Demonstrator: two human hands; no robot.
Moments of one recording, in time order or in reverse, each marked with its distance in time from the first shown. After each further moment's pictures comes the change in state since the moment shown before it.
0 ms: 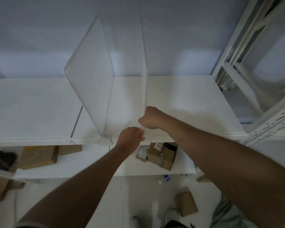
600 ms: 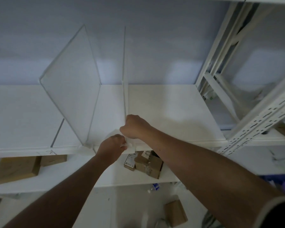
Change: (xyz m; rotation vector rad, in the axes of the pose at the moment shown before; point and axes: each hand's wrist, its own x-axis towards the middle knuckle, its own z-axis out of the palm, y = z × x) left_hand -0.002 0.003 -0.006 0.037 -0.041 -0.007; right_hand -0.009 0.001 -0.002 -0.051 0.076 -0.069
